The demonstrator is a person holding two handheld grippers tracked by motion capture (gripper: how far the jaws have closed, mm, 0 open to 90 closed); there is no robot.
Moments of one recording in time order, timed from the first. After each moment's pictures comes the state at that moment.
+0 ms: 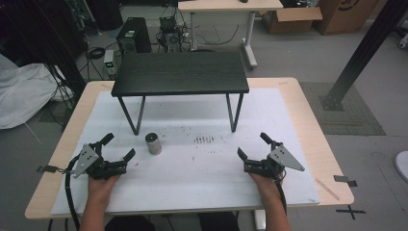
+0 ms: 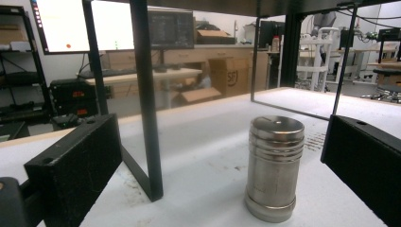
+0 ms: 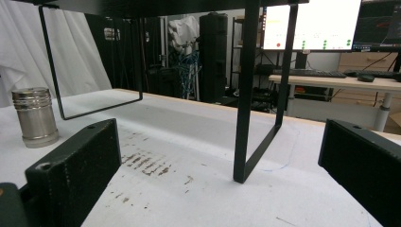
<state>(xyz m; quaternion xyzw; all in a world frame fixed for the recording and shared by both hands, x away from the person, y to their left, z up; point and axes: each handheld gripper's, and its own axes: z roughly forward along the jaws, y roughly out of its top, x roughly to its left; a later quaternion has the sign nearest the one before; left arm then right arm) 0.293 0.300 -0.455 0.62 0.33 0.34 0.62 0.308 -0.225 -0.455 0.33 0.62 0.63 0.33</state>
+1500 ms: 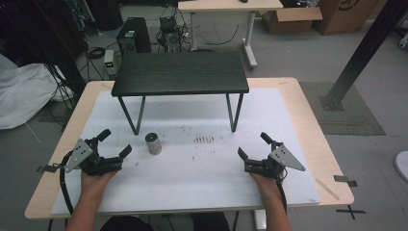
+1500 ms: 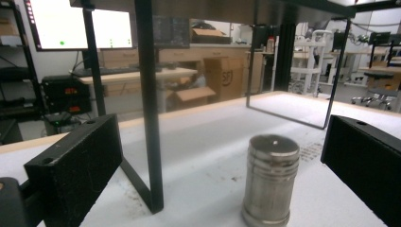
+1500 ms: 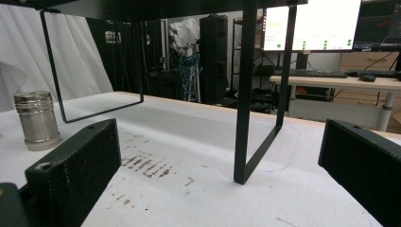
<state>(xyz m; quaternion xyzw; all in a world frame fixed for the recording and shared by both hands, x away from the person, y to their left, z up) 0.296 0.307 -0.431 0.63 0.33 0.32 0.63 0.309 -0.226 -0.455 0.33 0.62 0.64 0.33</state>
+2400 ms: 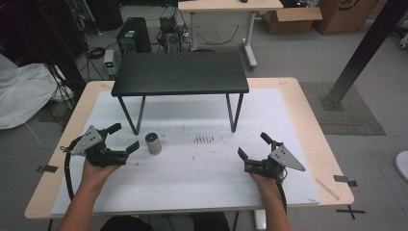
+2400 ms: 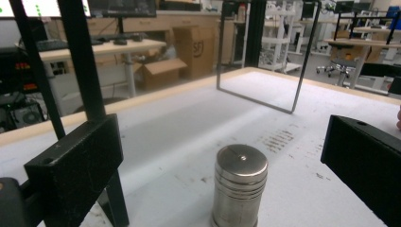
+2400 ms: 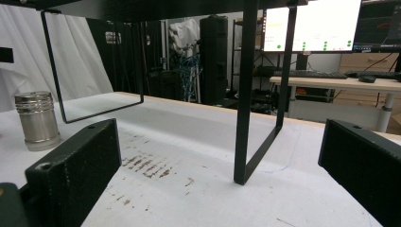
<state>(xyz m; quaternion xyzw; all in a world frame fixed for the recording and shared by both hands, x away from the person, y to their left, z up) 0.316 0.286 -0.401 0.69 0.31 0.25 0.60 0.308 -0.226 -0.455 0.33 0.62 0.64 0.33</state>
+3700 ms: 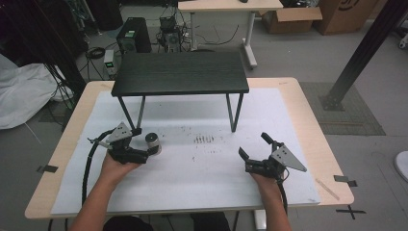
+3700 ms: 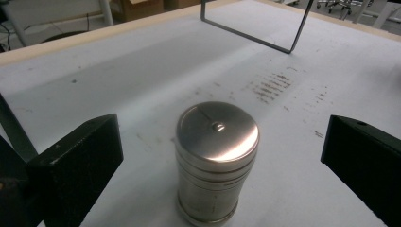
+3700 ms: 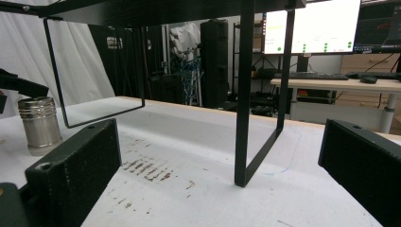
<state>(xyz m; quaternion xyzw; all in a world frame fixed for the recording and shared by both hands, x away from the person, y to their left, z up) 0.343 0.239 -0.418 0.77 0.34 0.18 0.51 0.308 -0.228 -0.456 0.33 0.61 0.65 0.32</state>
